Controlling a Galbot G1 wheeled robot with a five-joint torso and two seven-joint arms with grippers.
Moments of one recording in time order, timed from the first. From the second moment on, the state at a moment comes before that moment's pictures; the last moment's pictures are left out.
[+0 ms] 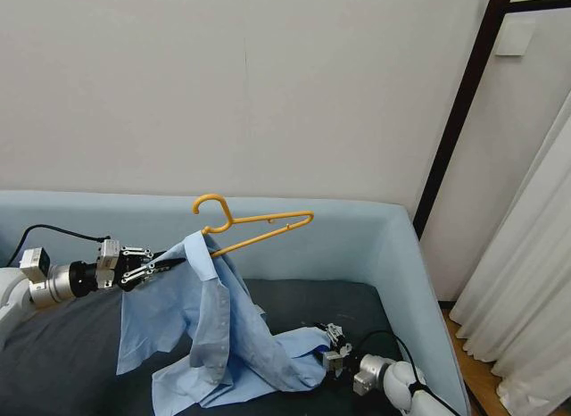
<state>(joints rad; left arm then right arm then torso) 0.85 -0.50 -0.40 -1.49 -0.92 -0.17 1.16 -0.81 1.29 0.18 1.00 -1.05 0.63 -0.18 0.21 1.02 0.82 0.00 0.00</state>
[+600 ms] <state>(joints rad) 0.92 -0.49 -0.47 -1.53 -0.94 -0.18 1.15 -0.81 1.29 0.20 1.00 -0.97 0.63 -0.28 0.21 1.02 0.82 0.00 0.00</state>
